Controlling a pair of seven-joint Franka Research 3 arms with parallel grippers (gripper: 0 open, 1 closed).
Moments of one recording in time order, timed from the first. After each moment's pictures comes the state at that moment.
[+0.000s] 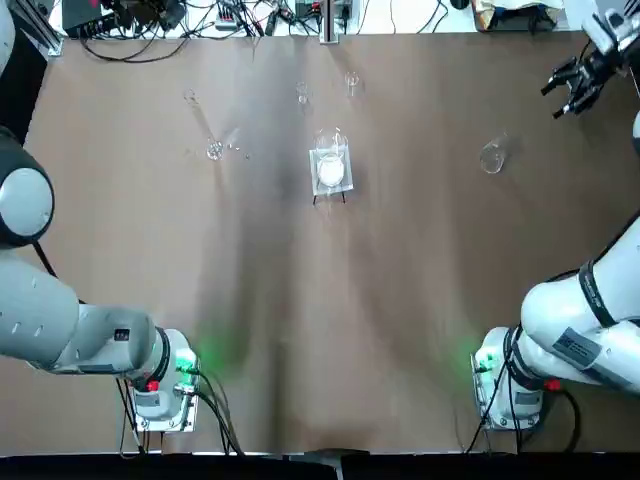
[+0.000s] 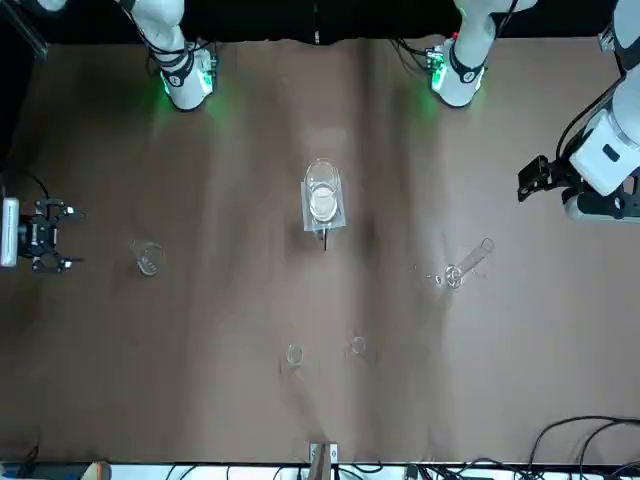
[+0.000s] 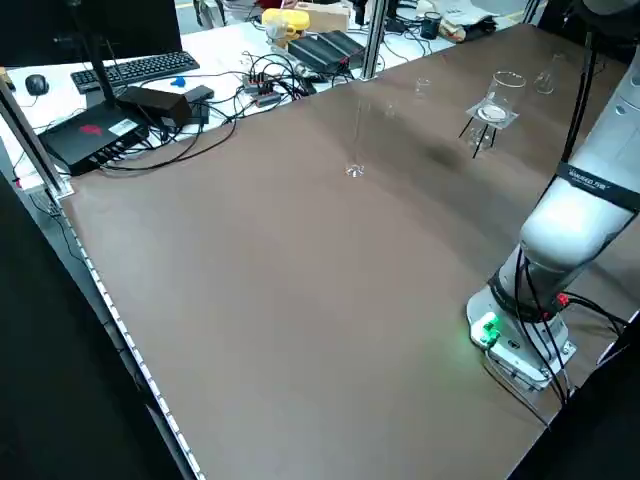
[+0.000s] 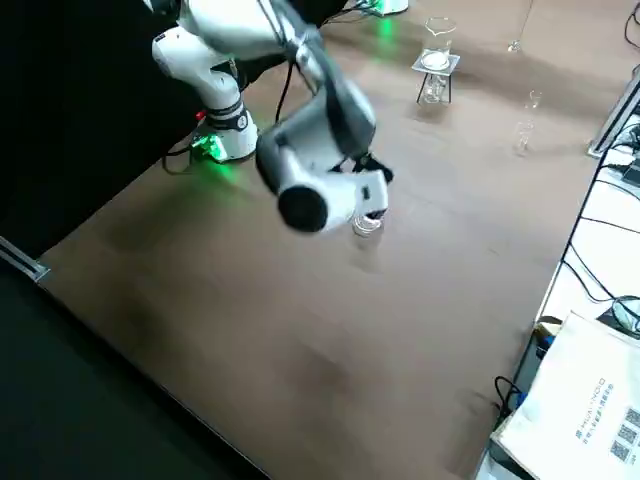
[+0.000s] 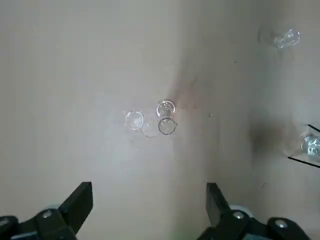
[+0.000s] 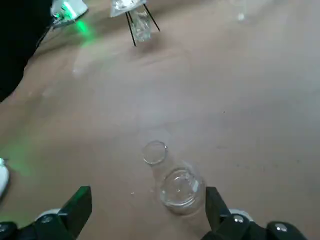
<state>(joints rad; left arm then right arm) -0.01 0.06 -0.10 -1.56 -0.01 1.60 -0.05 -0.42 0.52 -0.09 -1.51 0.56 1.43 -1.99</state>
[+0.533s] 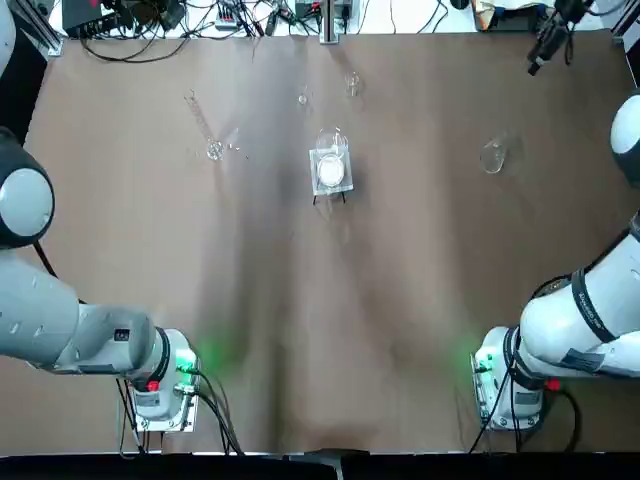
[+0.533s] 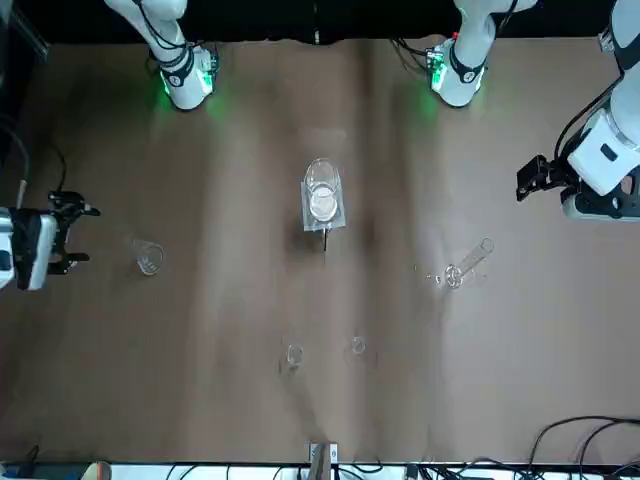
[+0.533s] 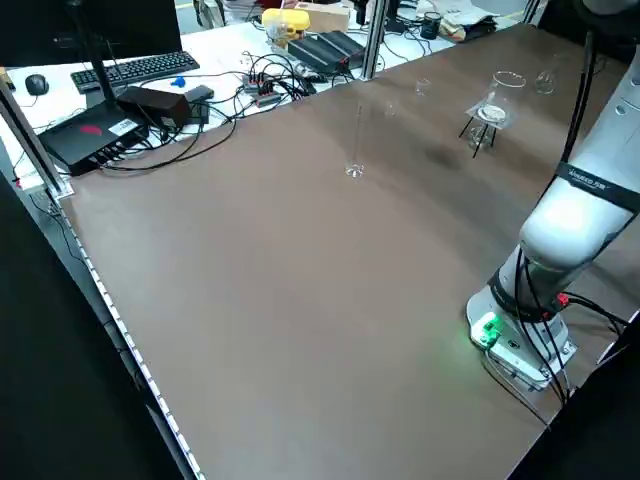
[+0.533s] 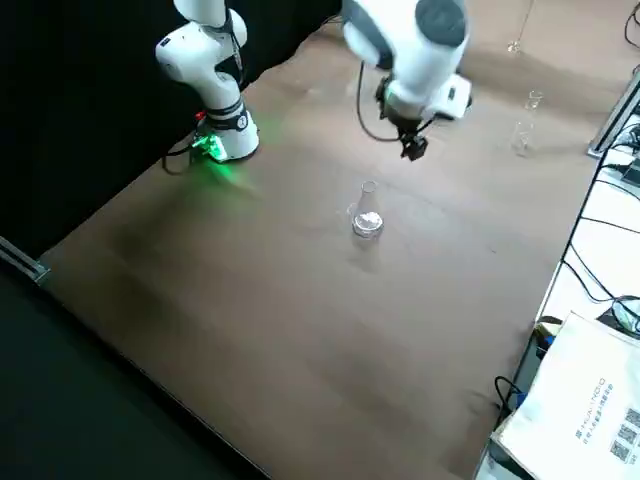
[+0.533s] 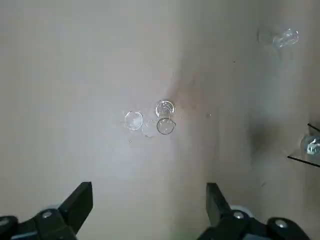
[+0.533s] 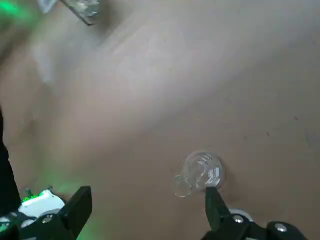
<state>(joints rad) -0.02 0.06 -0.10 -1.56 -0.01 1.60 -0.05 -0.12 0.38 -0.08 -1.42 0.29 1.44 -1.23</state>
